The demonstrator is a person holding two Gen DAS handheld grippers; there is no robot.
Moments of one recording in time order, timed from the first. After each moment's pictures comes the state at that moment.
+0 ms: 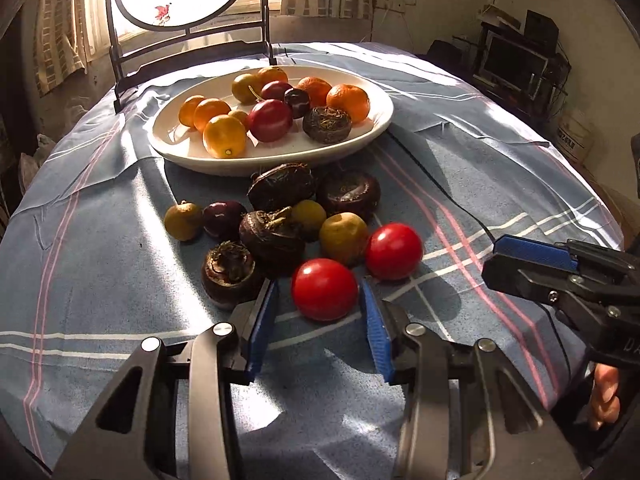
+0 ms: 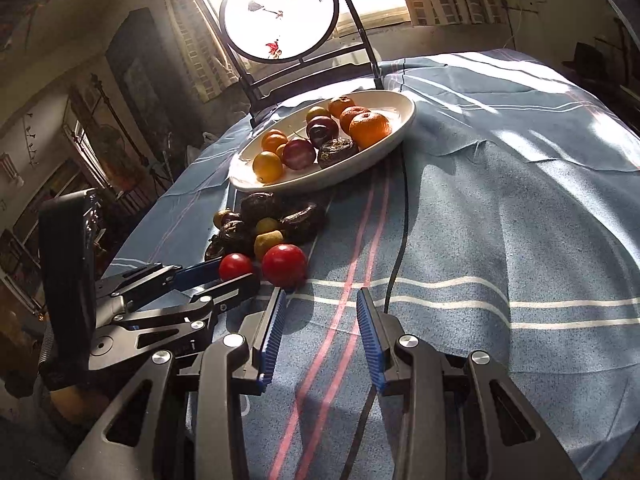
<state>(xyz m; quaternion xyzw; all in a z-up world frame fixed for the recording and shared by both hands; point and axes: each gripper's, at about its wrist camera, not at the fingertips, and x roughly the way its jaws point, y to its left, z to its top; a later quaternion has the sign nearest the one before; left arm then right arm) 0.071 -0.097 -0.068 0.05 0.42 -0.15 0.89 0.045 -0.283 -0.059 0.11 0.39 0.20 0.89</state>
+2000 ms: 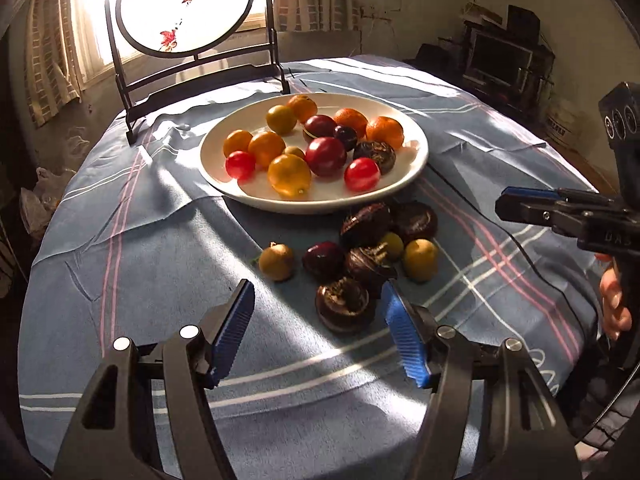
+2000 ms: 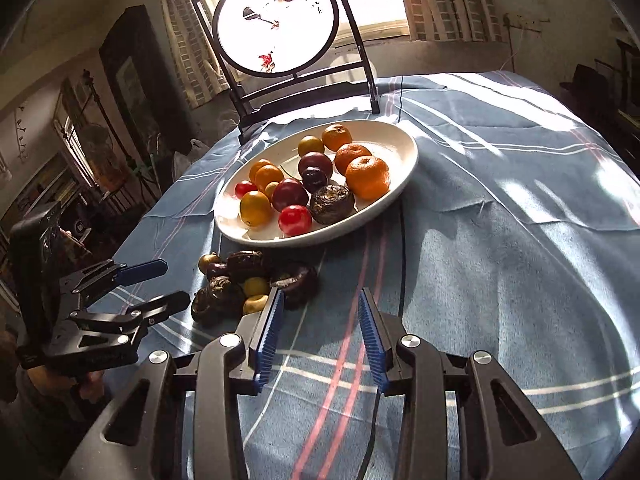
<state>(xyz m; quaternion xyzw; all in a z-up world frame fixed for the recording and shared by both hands) 0.082 -0.041 -0.040 0.10 0.39 -0.18 0.90 0.075 -0.278 -0.037 0.09 0.38 0.18 0.90</state>
